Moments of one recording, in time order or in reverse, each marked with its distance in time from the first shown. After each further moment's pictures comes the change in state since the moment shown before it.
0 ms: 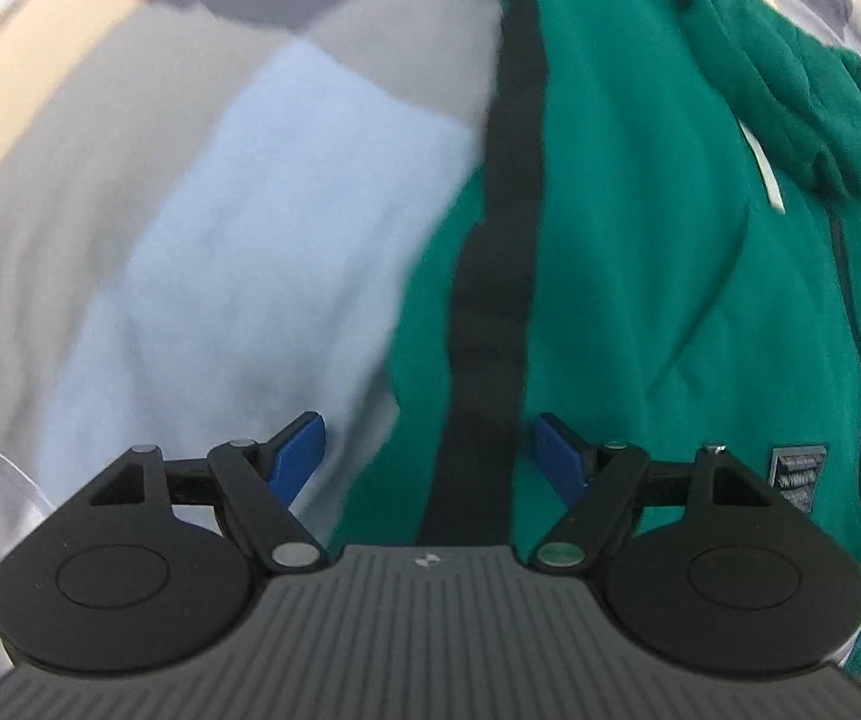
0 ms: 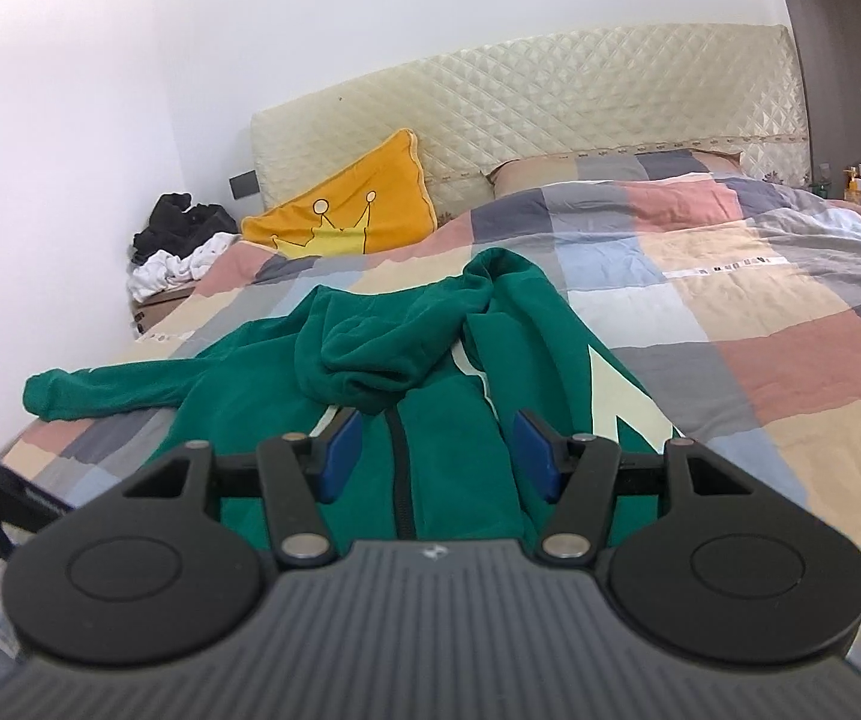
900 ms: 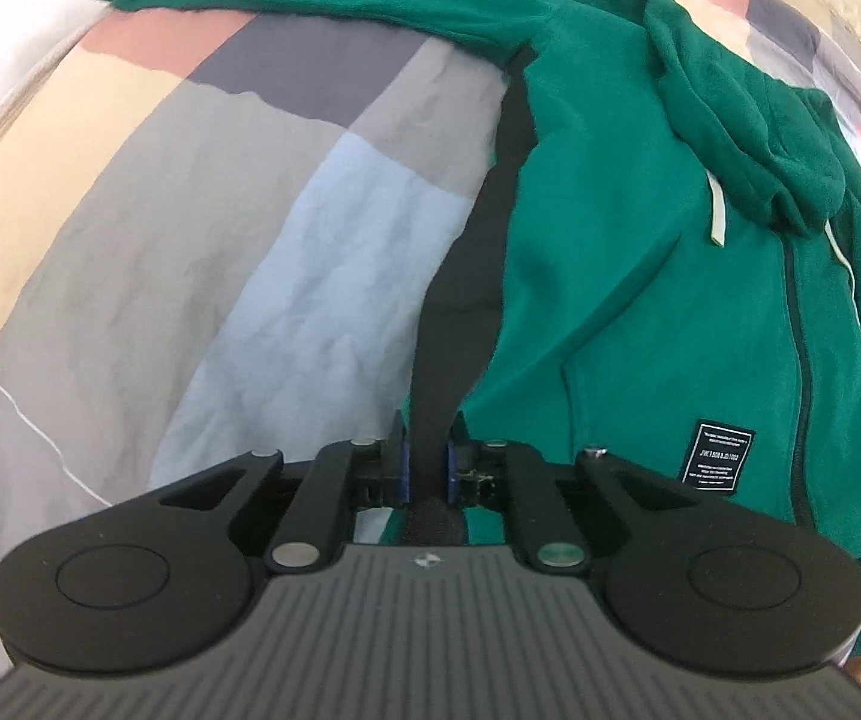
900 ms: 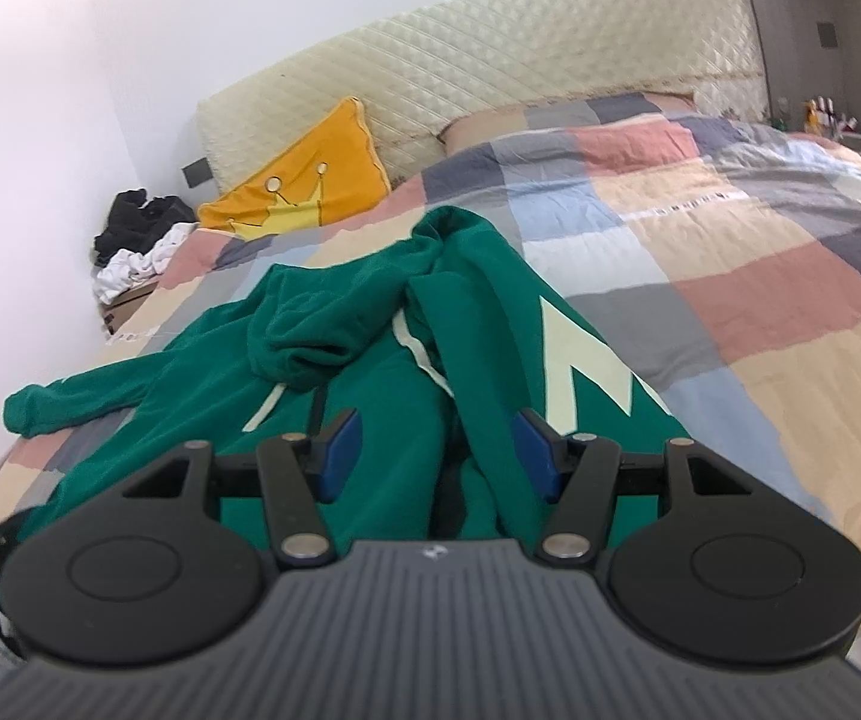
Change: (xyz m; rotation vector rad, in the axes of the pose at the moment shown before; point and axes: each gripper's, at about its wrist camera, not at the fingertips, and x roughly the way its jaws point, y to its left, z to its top) left arm -0.071 0.036 -0.011 0.056 -0.115 0.011; right arm 0.006 -0.030 -0.001 0.120 0.096 -0.065
